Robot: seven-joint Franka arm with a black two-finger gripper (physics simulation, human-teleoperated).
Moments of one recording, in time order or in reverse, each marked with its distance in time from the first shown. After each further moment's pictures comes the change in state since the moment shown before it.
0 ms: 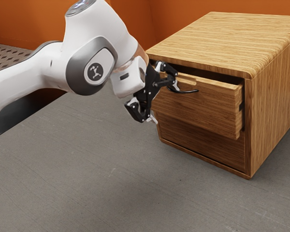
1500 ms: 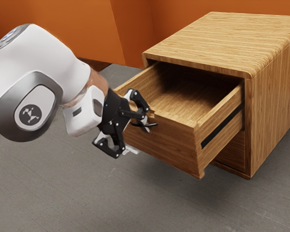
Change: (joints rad) arm -0.041 -0.428 -0.017 -0.457 -0.103 0.099 -0.058
